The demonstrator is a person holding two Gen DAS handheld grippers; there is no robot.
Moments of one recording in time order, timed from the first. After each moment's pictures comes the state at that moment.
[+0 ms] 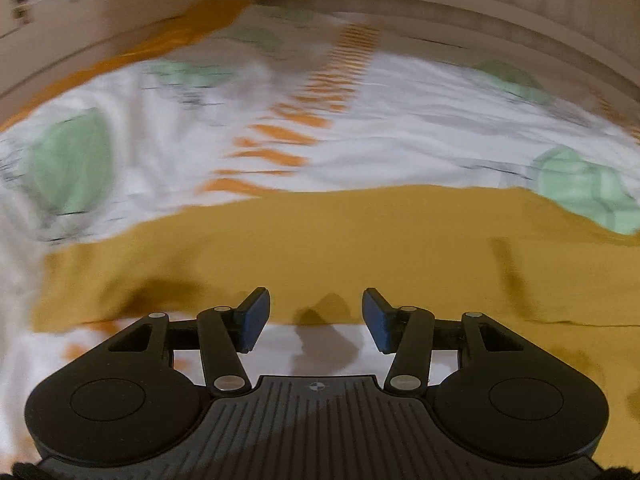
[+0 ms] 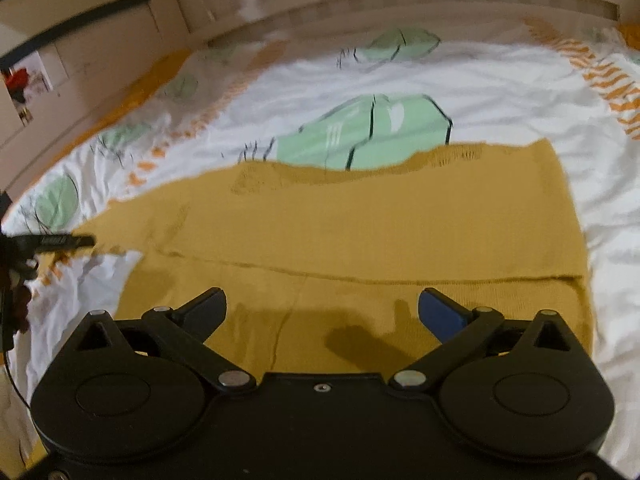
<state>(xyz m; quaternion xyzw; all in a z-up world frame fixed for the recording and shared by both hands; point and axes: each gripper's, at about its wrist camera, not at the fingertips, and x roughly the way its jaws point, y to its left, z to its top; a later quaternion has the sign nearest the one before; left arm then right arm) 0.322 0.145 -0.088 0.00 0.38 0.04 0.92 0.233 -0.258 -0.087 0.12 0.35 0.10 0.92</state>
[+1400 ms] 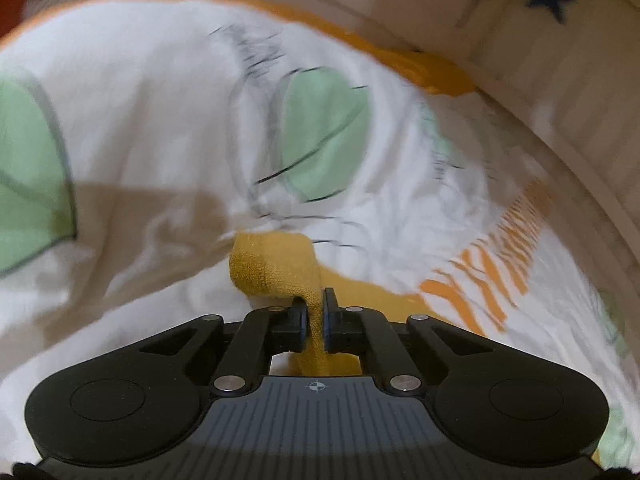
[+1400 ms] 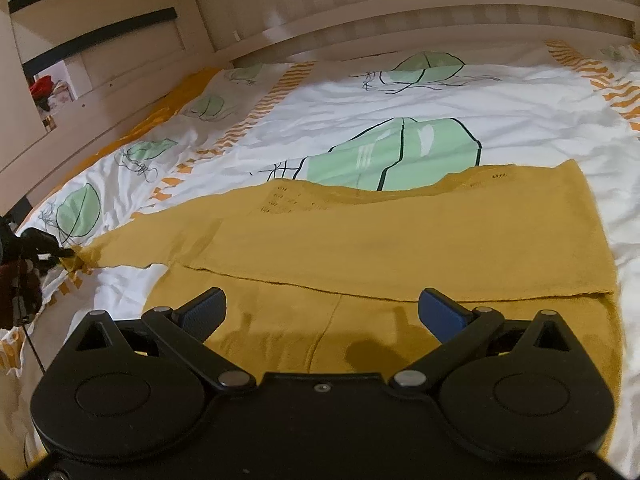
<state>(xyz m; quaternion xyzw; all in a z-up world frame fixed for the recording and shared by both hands) 0.320 0.312 -0.101 -0.28 0.29 0.20 0.89 0.233 -0.245 -0.087 0.12 0.32 0.13 0.93</state>
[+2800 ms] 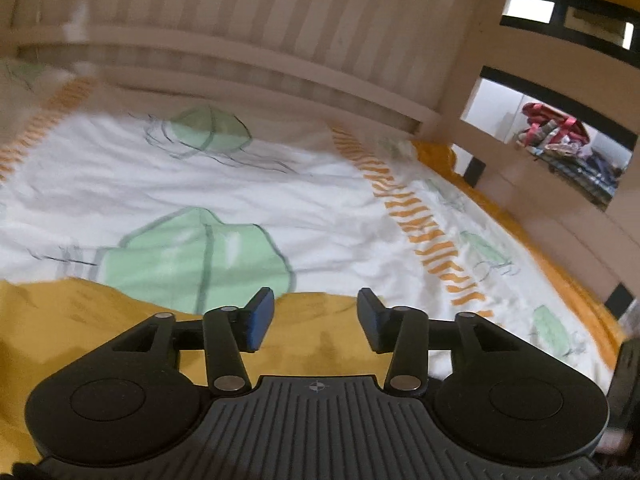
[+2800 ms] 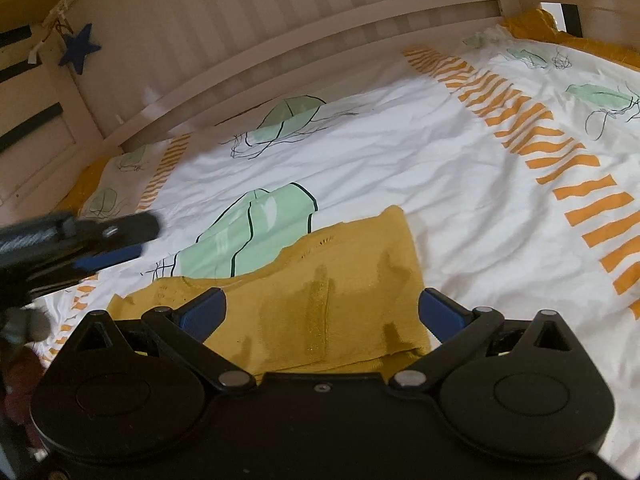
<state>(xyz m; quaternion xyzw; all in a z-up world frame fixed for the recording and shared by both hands) 0.320 -0.148 -0.028 -0.06 0.30 -0.29 0.91 0.232 -0.356 -0.060 0.21 0.29 -0.03 0.93</state>
